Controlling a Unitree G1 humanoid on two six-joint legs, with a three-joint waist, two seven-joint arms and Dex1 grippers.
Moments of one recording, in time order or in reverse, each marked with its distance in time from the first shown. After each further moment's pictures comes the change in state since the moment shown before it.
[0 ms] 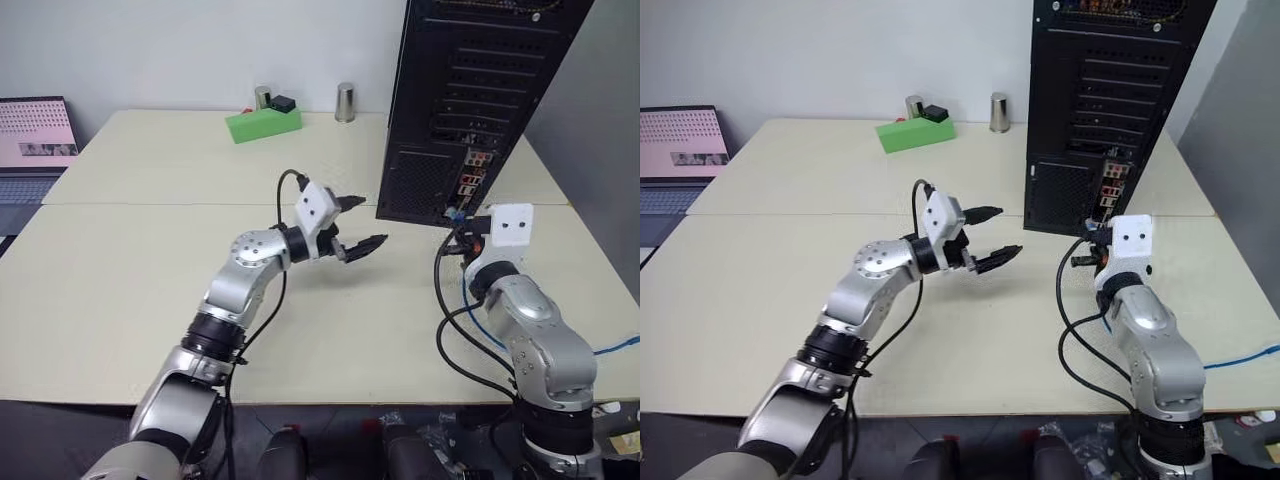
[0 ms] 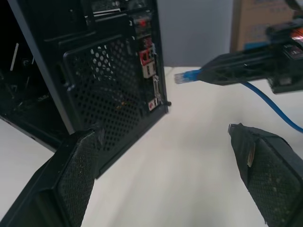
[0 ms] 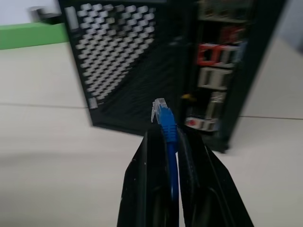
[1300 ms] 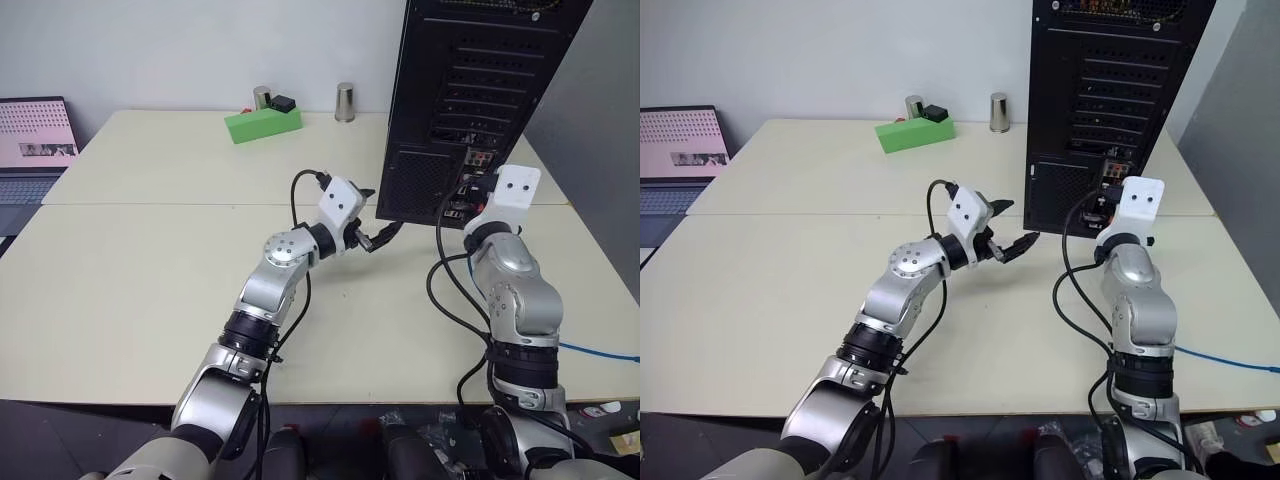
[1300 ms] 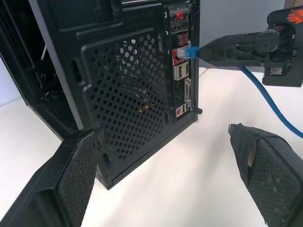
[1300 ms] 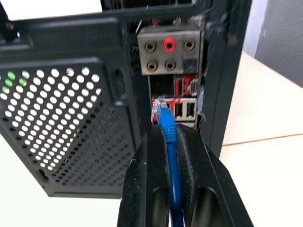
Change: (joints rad) left arm -0.025 -0.146 0.039 0.047 0.152 0.014 0.103; right arm -0.240 0.064 -0.113 0.345 -0.026 -0.152 -0.007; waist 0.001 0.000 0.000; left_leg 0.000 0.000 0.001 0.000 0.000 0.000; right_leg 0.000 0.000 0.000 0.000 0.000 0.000
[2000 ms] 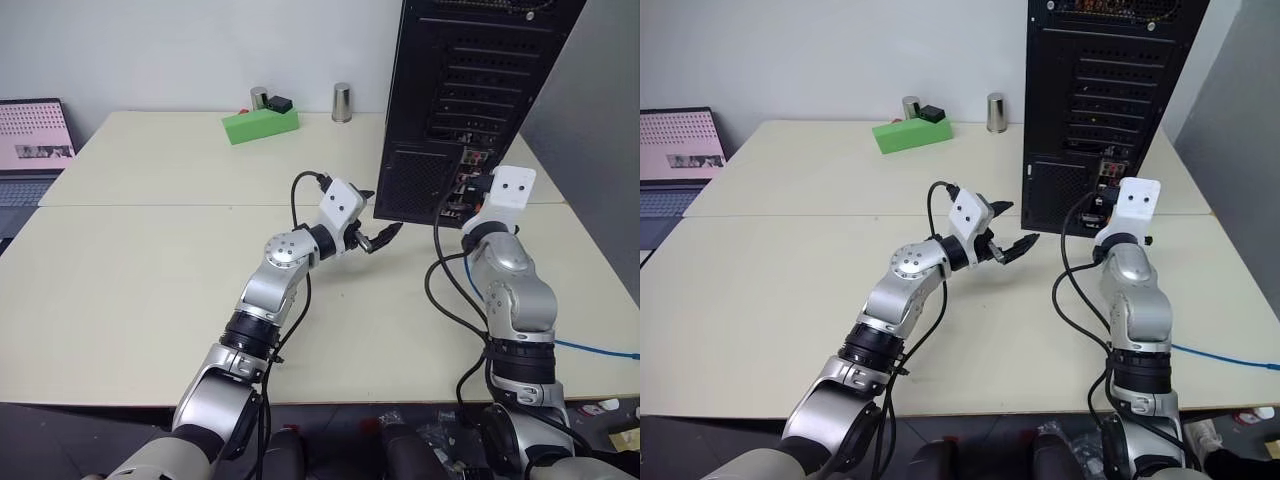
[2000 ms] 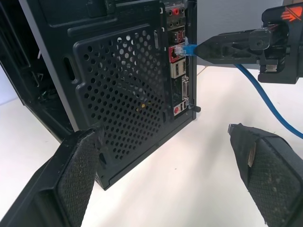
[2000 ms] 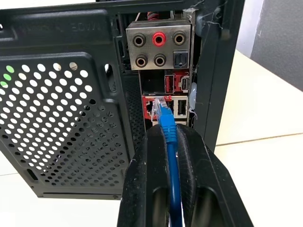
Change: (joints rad) left arm 0.000 -0.003 0.002 0.016 0.018 -0.020 -0.001; right arm -0.010 -0.007 0.022 0.051 -0.030 -0.035 0.006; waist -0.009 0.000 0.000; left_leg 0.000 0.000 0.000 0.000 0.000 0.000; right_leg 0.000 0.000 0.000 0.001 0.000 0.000
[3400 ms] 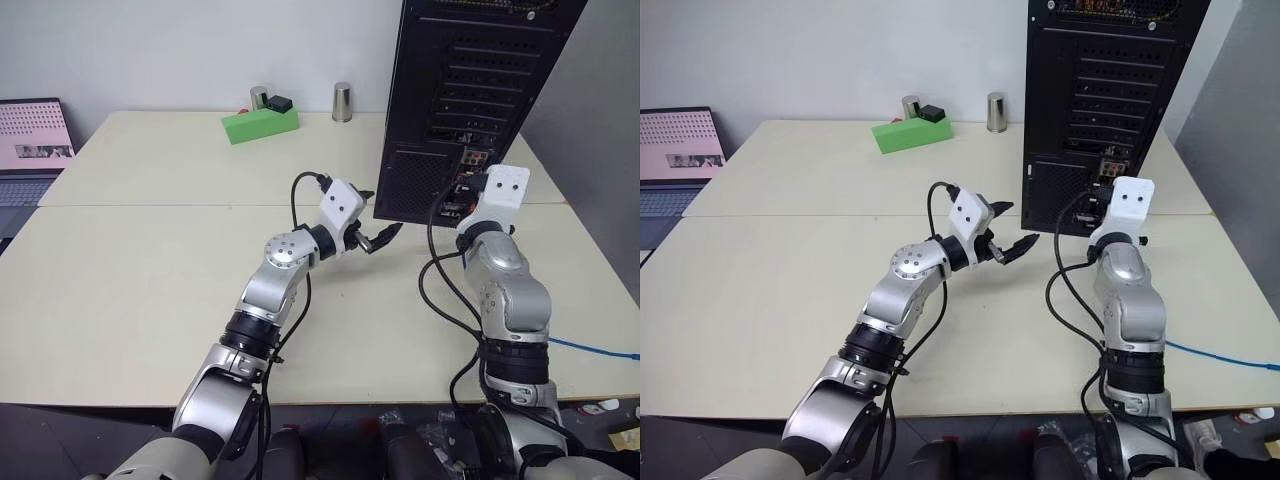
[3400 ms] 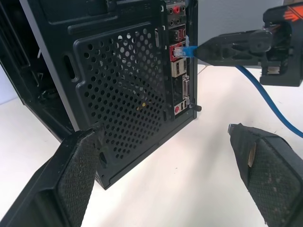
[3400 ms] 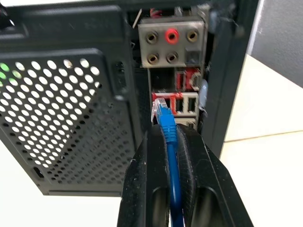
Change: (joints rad) left arm 0.000 -0.001 0.000 0.007 0.002 -0.005 0.000; right arm -0.017 0.040 -0.004 -0.020 -0.022 0.026 -0.018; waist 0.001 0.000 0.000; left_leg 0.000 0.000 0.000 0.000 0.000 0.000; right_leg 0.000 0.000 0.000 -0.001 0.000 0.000
